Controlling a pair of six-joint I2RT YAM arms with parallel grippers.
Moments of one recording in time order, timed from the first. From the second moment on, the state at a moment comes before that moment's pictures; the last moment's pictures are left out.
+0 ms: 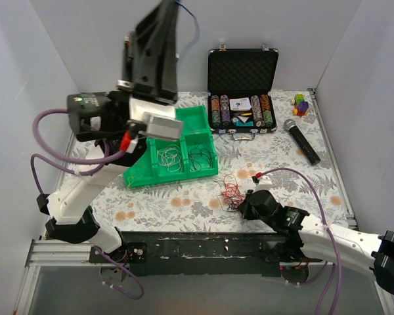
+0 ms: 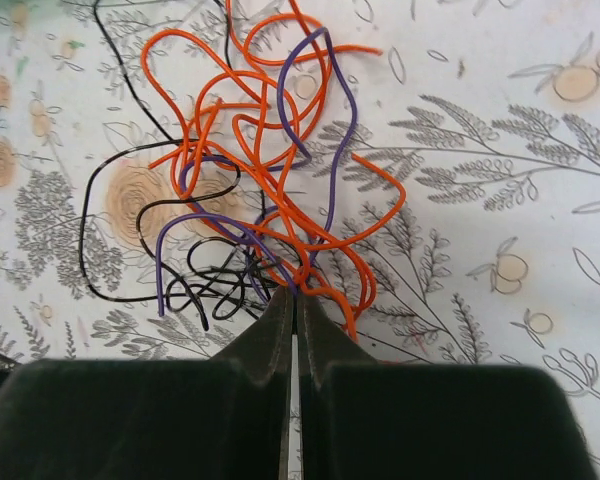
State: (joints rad) left arm -1.02 1.51 2.08 0.55 0.29 1.16; right arm 0.98 0.76 0.21 -0.16 0.31 0.80
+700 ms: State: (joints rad) left arm -1.02 1.42 1.83 0.62 0.24 1.19; right arm 0.98 0.60 0.26 -0.36 0.40 0.83
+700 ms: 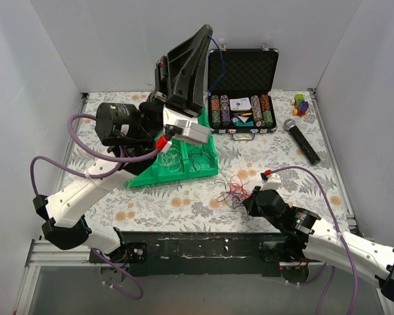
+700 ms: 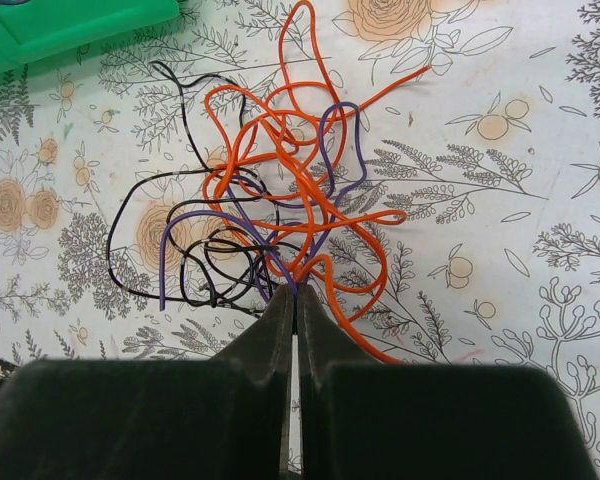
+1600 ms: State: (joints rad) left arm -0.98 1.44 1.57 0.70 -0.02 1.10; right arm 0.98 0.52 0.23 -0.38 0.41 0.84
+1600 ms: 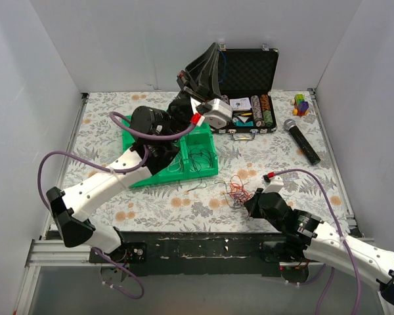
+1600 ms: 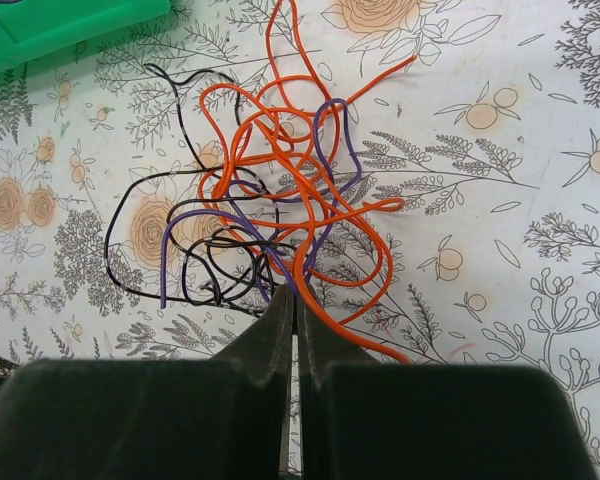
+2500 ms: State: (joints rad) left arm -0.74 1.50 1.42 0.84 -0.02 0.90; right arm 0.98 0.50 0.22 -0.38 0.42 0.83
